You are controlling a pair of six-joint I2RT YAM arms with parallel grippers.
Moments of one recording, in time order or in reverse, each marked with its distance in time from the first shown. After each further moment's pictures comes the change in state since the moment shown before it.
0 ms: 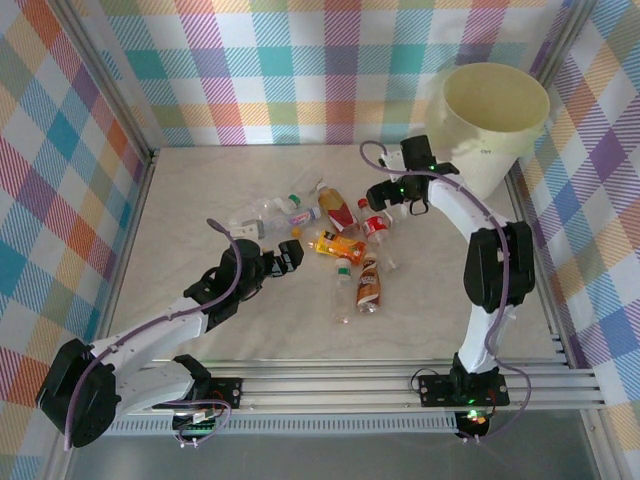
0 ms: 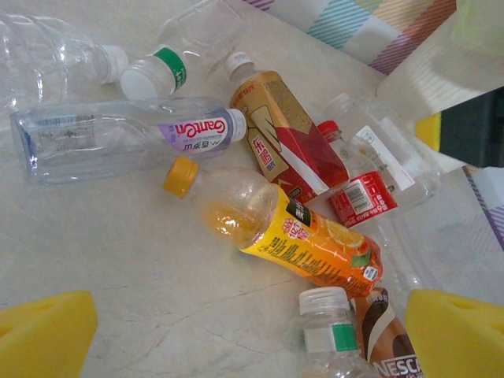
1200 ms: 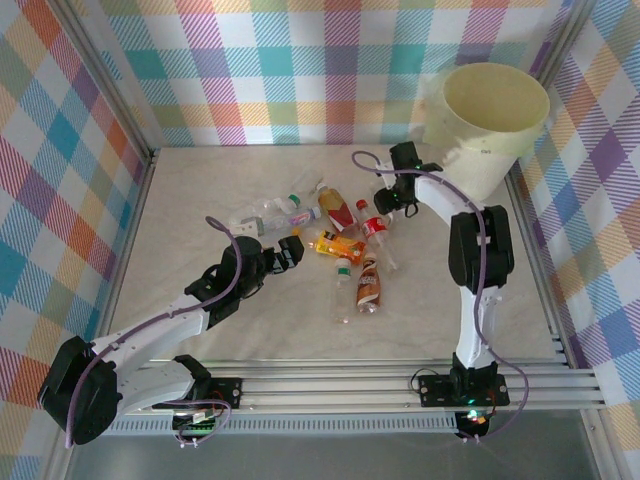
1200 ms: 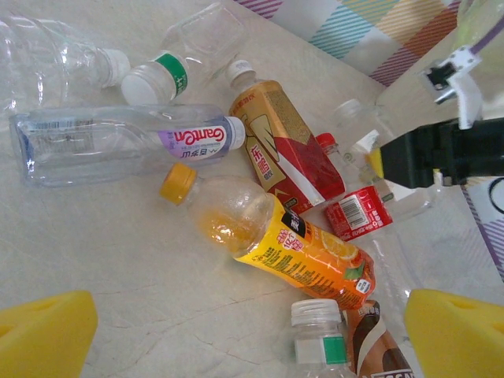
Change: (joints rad) left arm 0.000 0.019 0.025 -0.007 -0.009 -0.035; right arm 0.011 0.146 0.064 -0.020 0.108 -0.008
